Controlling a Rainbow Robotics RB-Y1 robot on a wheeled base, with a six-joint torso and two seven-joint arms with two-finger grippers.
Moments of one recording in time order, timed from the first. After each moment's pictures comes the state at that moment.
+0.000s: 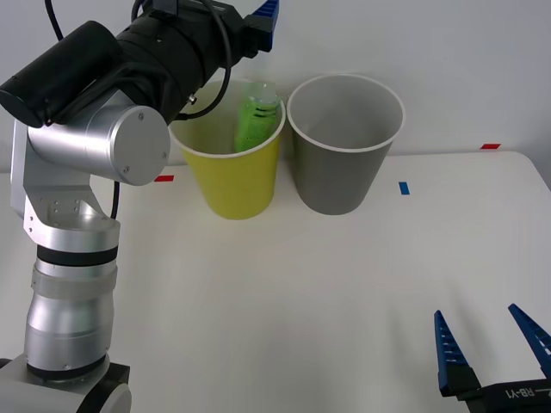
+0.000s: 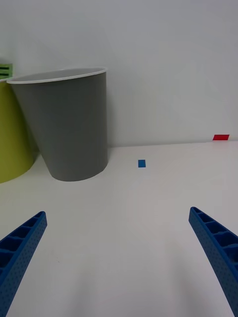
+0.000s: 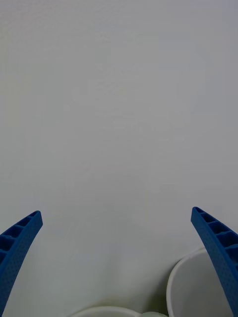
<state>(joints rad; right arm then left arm) 0.92 -0.40 0.17 -2.17 -0.15 -0.39 1.43 -0.59 0.08 0.00 -1.95 0.38 0.70 -1.79</state>
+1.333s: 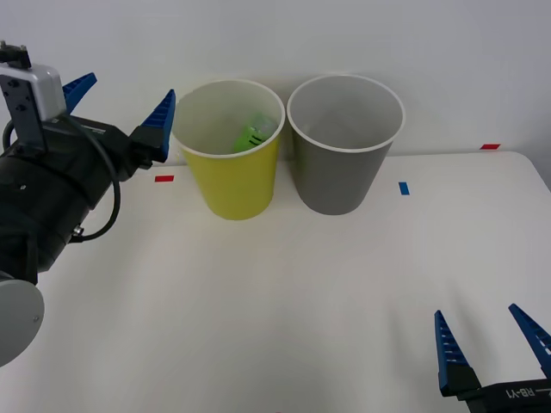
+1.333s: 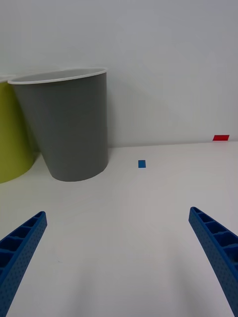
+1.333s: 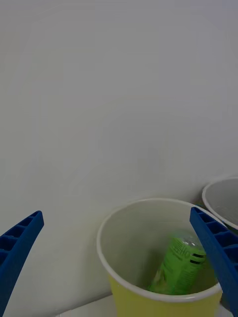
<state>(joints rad) 0.92 -0.40 0.17 -2.17 -0.15 -0.39 1.43 0.07 0.25 0.07 -2.42 0.53 0.57 -1.79</state>
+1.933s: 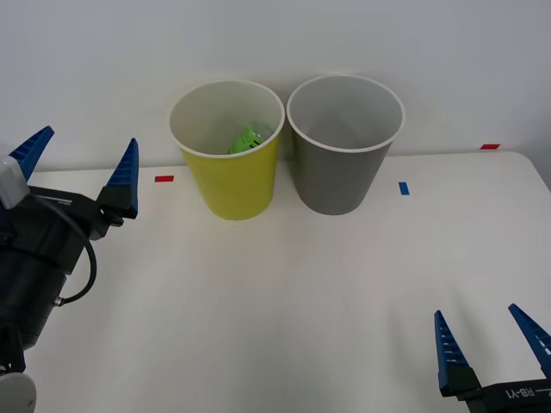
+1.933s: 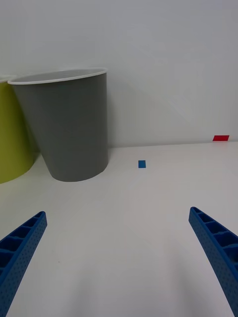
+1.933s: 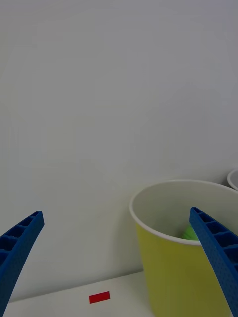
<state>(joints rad) 0.92 -0.40 0.17 -2.17 -0.15 -0.39 1.43 0.42 0.30 0.01 -2.42 0.50 0.15 -1.80</state>
